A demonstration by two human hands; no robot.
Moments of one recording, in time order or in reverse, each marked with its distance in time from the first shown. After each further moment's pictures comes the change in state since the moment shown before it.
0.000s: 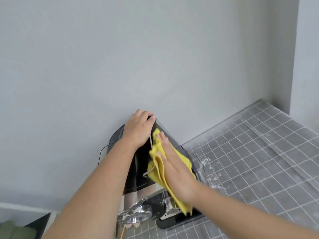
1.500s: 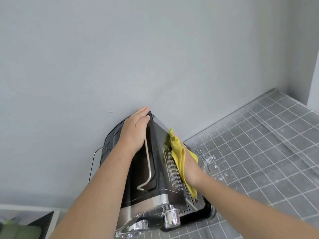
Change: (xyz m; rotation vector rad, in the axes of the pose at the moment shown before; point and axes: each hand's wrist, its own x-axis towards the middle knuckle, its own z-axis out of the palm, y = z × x) left_hand 0.004 -0.002 0.010 -0.336 0.042 -0.033; right_hand 0.031 0.065 -0.018 0.269 0.117 0.195
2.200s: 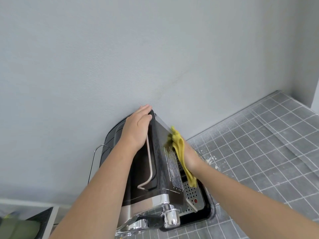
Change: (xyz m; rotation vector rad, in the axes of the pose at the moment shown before) left_hand 0.001 0.002 0.000 0.031 -0.002 0.015; right_hand 0.041 0.017 -0.007 0.044 -0.043 0.114
